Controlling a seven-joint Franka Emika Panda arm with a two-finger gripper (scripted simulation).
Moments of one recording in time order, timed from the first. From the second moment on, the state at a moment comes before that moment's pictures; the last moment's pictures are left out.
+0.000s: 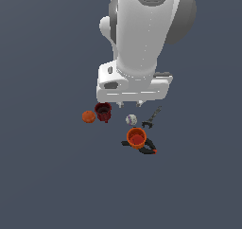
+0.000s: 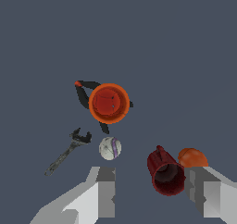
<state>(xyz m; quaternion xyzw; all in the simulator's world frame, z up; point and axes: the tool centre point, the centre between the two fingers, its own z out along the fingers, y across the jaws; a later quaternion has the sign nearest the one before) 0.039 0.030 0.294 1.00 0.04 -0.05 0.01</state>
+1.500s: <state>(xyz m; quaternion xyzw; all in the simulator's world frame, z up) 0.067 0.089 0.150 0.93 0.16 -0.33 0.02</state>
